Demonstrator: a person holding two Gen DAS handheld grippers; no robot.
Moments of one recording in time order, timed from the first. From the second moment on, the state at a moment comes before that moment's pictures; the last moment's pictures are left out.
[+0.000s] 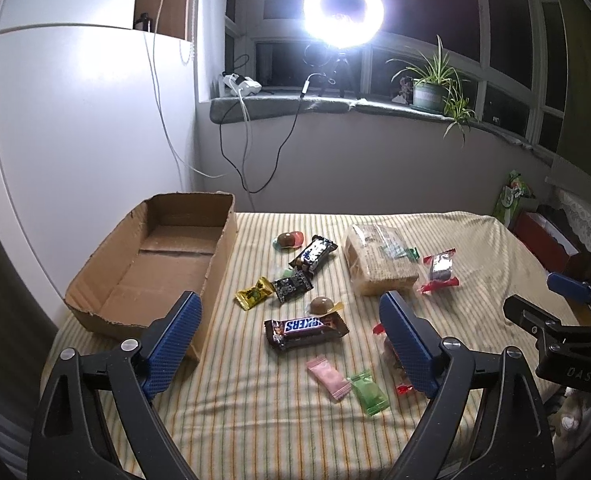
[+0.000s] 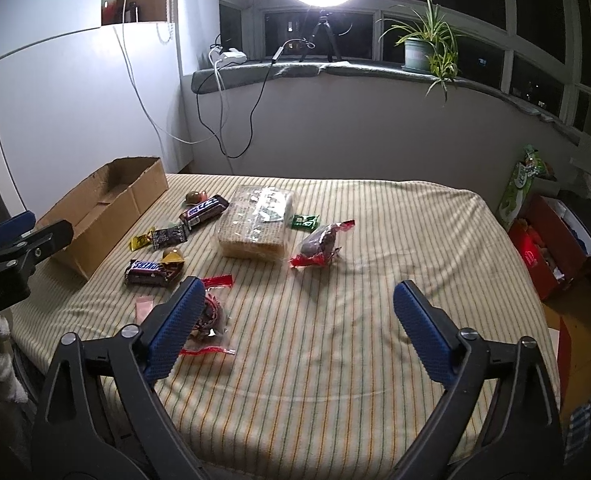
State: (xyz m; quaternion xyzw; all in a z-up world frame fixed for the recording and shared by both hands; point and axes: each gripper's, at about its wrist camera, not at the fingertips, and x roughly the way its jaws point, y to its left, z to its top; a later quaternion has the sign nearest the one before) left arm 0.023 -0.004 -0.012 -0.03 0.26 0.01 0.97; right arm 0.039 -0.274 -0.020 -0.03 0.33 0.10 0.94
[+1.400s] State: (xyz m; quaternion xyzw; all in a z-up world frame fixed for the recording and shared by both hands) left arm 0.059 -0.006 -0.116 -0.08 0.45 -0.11 0.88; right arm 0.087 -0.198 -0.103 -0.02 0.47 0.23 0.85
